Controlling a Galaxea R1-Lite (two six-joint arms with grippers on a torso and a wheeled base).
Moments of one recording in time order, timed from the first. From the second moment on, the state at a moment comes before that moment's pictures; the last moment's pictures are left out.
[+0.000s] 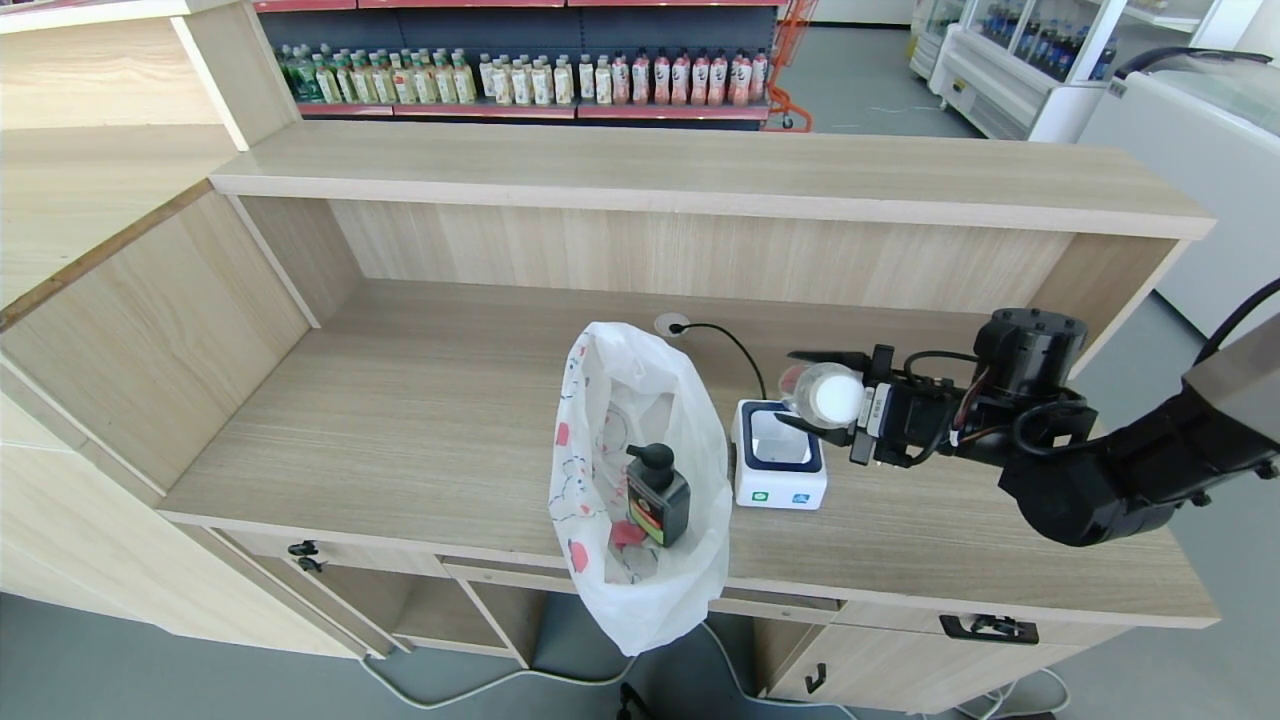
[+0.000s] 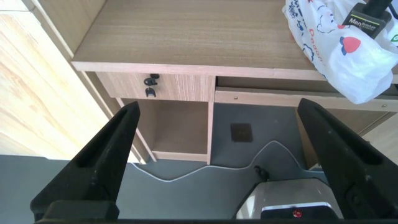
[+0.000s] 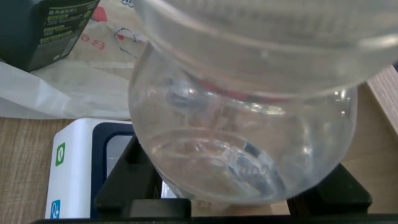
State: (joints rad) left arm -0.01 0.00 0.00 0.04 -0.04 0.04; right arm 0.21 2.07 -0.93 -1.10 0.83 -1.16
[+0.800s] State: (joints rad) left arm -0.01 0.00 0.00 0.04 -0.04 0.04; right arm 0.22 2.07 -0.93 -1.10 0.83 -1.15
